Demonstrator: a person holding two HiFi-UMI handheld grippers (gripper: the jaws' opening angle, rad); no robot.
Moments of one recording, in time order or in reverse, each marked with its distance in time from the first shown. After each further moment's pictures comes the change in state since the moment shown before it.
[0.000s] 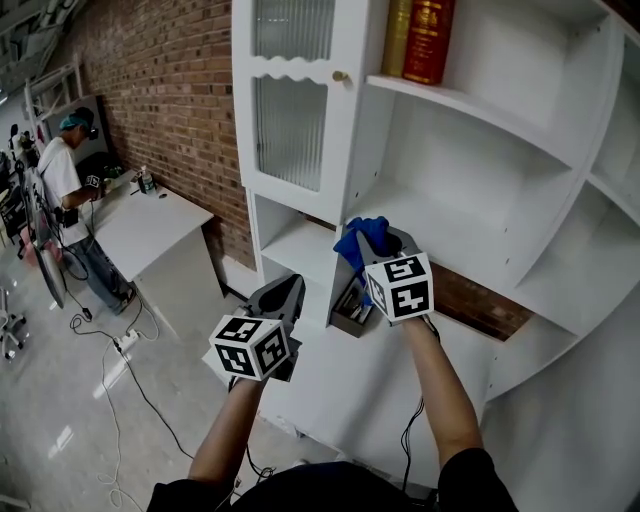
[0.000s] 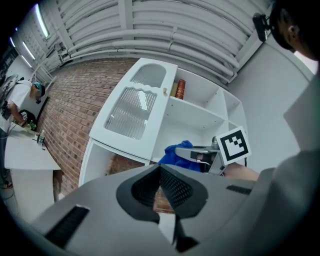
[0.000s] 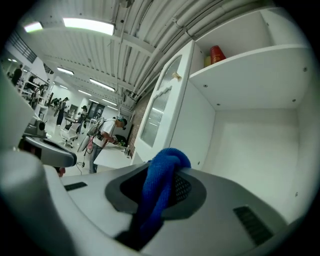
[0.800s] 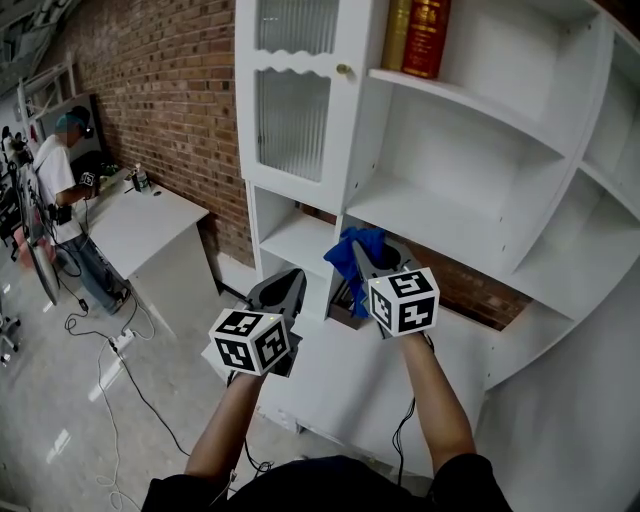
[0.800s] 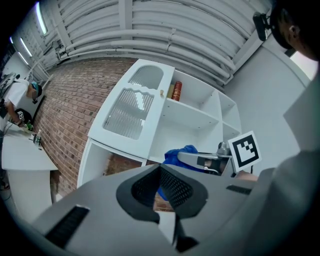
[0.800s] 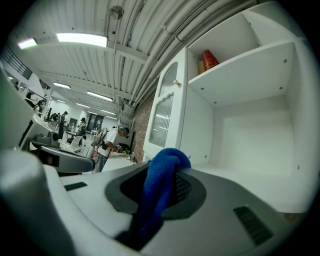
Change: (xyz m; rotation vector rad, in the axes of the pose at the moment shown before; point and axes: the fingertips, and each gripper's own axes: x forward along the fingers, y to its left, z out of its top) left arm -0.017 -0.004 -0.002 0.008 0.003 -0.048; right arm -0.034 0.039 -0.008 0.126 -0.058 0.028
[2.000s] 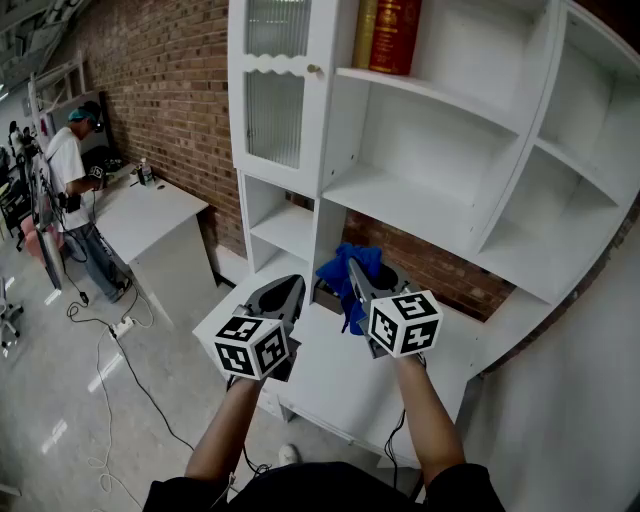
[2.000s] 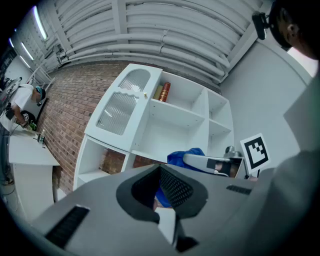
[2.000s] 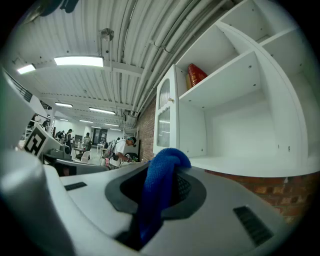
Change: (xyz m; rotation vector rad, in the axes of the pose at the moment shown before) left arm -0.038 -0.097 -0.025 0.001 -0.001 0.027; right arm -0.121 0.011 -0.014 0.140 -0.061 0.075
